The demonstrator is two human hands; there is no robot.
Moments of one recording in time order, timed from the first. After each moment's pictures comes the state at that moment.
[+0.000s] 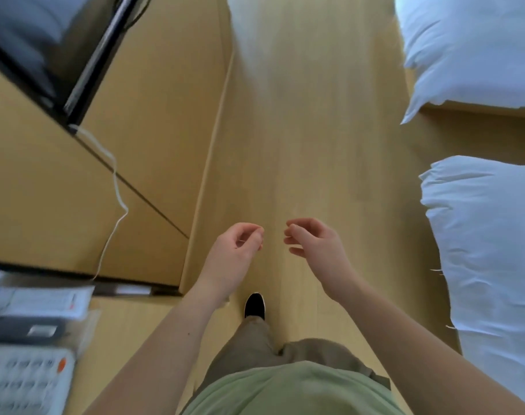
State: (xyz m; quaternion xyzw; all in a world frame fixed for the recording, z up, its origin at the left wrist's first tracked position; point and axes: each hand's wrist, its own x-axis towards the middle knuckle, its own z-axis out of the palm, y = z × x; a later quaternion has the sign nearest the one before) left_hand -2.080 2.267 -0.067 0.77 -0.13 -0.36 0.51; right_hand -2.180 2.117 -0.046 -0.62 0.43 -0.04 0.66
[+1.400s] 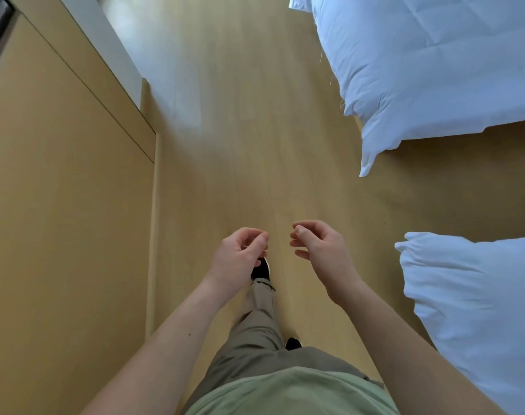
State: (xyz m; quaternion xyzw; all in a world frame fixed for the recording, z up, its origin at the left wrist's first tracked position) left_hand -1.787 1.674 -0.063 0.75 -0.18 -0.42 0.48; right_hand -1.922 1.555 -0.061 -0.55 0.48 -0.16 0.67
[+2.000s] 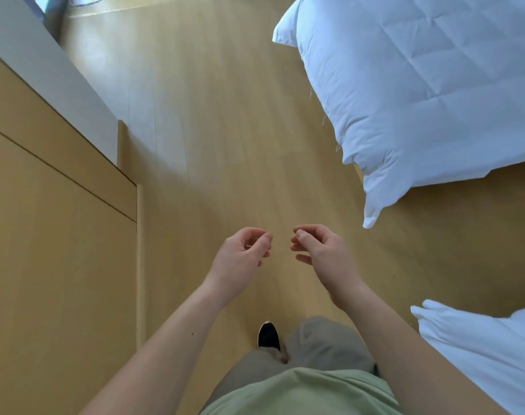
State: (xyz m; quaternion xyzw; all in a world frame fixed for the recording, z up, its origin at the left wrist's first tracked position) left_hand -1.543 1.439 -0.063 0.73 -0.25 -0.43 0.46; right_hand -1.692 1.337 -0.051 -0.53 0.50 -0.18 0.66
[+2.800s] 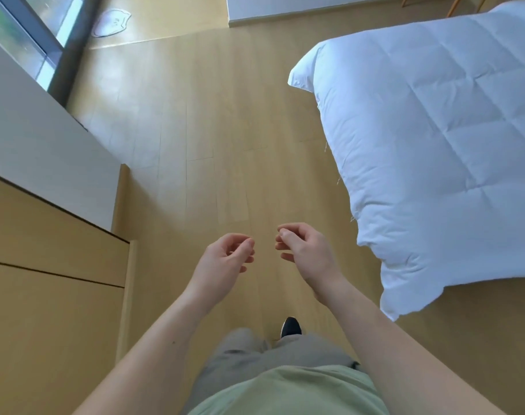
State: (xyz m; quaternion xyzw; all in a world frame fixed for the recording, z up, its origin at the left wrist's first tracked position) left_hand -1.347 1.115 -0.047 0.77 -0.20 -0.38 0.47; right_hand -1.478 0.988 -0.045 -0.56 0.45 -0.15 0.68
